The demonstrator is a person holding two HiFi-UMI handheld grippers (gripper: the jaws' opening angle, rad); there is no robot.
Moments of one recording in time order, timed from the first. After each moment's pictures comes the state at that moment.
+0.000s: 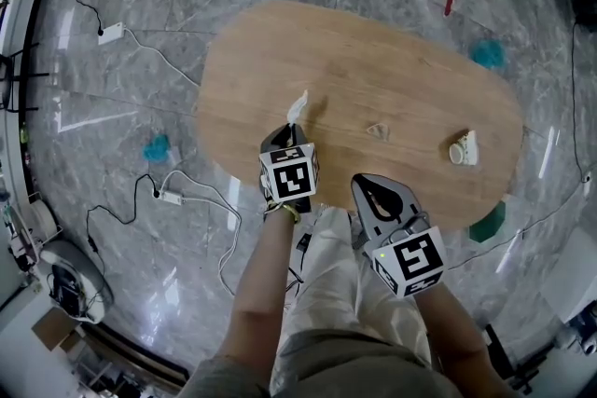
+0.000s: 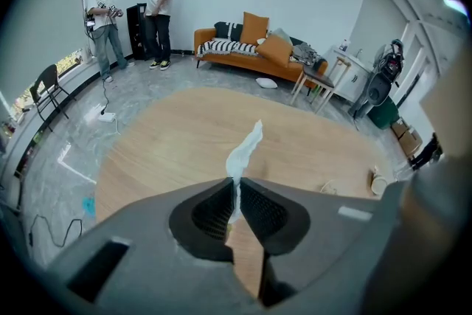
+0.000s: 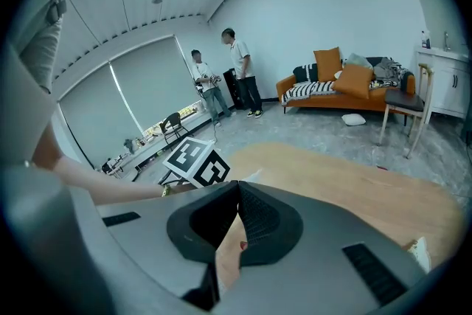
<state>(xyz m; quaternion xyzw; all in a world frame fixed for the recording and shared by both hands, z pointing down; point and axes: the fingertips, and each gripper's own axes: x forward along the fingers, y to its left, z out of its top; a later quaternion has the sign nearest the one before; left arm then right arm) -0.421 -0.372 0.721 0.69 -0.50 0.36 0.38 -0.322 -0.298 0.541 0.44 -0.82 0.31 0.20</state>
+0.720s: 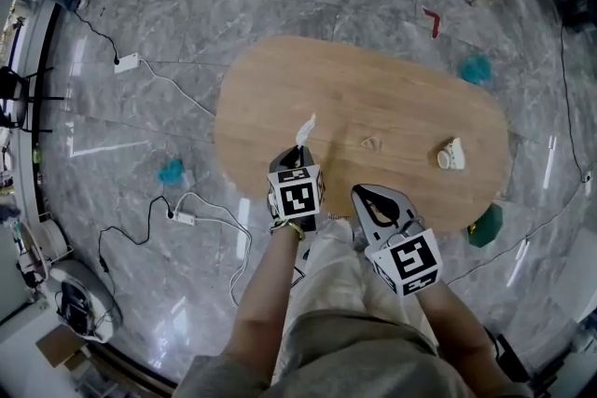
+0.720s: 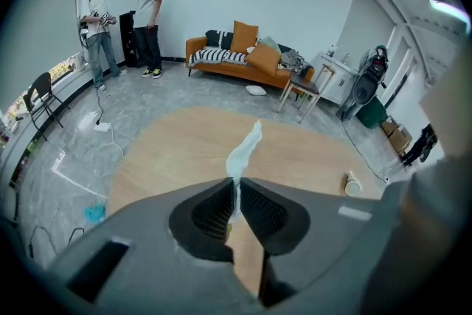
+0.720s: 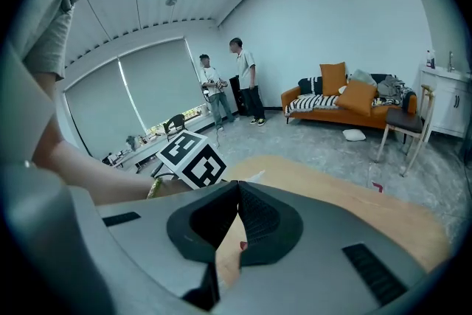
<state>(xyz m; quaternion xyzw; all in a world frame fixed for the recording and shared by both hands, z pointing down) -0.406 -0.362 0.640 0.72 -0.48 0.35 0.37 -0.319 -0.286 0.482 0.45 -0.83 0.27 0.21</state>
